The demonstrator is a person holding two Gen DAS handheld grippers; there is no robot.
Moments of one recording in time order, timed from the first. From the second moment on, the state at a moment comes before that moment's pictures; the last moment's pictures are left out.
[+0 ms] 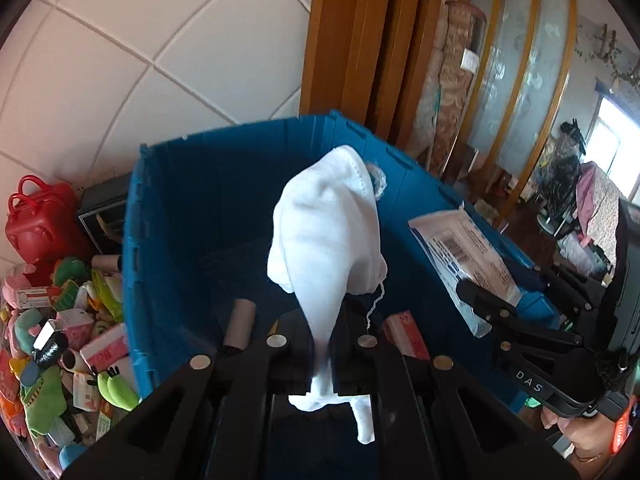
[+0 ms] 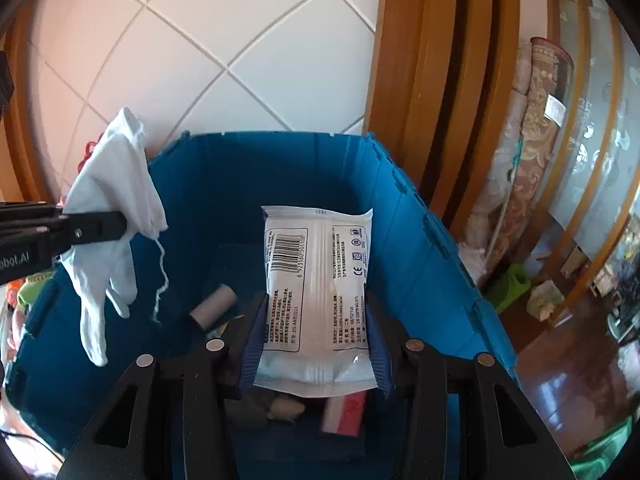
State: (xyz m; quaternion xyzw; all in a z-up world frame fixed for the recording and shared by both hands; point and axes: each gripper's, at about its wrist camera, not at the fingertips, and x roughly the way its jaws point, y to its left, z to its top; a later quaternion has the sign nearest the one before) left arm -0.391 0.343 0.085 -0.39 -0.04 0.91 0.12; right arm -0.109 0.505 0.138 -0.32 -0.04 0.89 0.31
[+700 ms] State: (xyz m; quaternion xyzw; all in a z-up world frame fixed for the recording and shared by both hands) left arm -0.425 0.399 0.021 -0.54 0.01 0.84 0.08; right arm -0.132 0.577 0.093 -0.50 -0.10 0.80 0.30
